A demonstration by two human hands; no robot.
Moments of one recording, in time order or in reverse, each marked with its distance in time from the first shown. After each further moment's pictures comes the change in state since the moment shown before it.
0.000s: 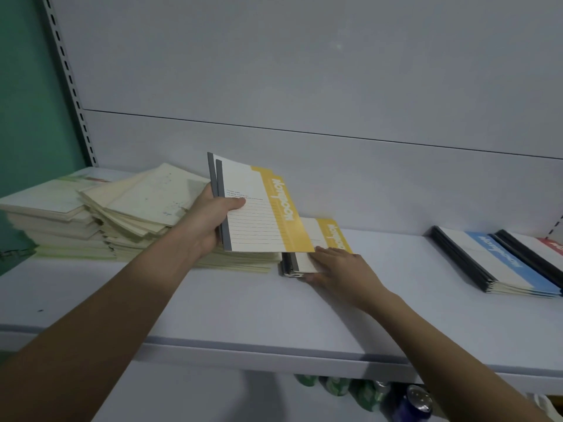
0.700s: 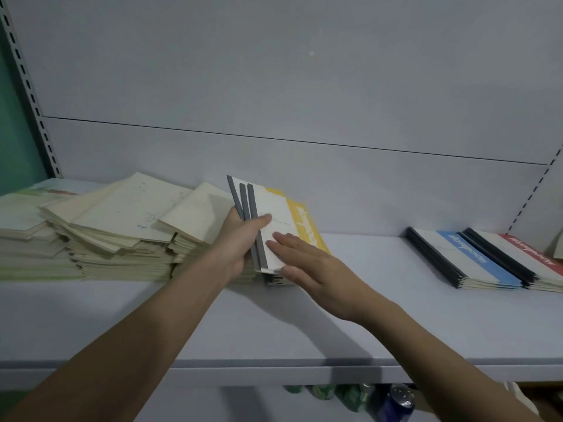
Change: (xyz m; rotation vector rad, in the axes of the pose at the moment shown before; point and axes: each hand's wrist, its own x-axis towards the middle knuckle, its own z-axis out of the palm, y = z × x) left_hand 0.012 -0.035 0.059 -0.024 -0.043 -0.037; right_hand -0.025 -0.041 -0.055 0.457 0.024 -0.218
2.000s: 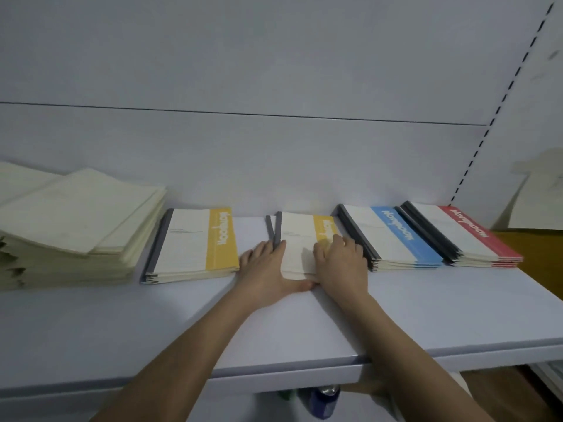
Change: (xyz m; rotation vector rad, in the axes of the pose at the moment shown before) left_hand 0.011 -0.144 0.210 1.416 -0.270 0.328; right_hand -0.088 0.213 -0.045 -0.348 0.376 0.865
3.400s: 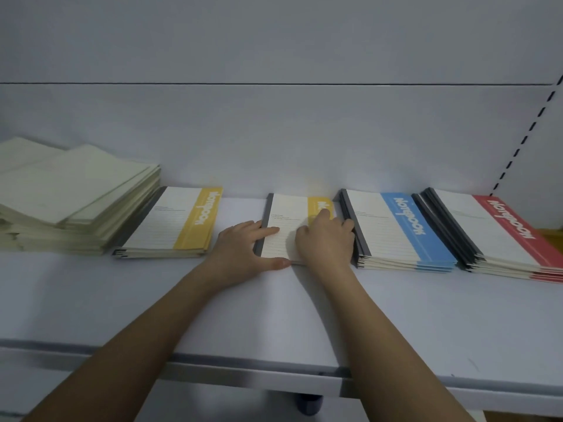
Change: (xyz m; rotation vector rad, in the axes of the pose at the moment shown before) left_hand 0.006 0.024 -0.005 -0.187 0.072 -0.087; right_hand 0.039 0.011 -0.009 0.095 -0.182 -0.069
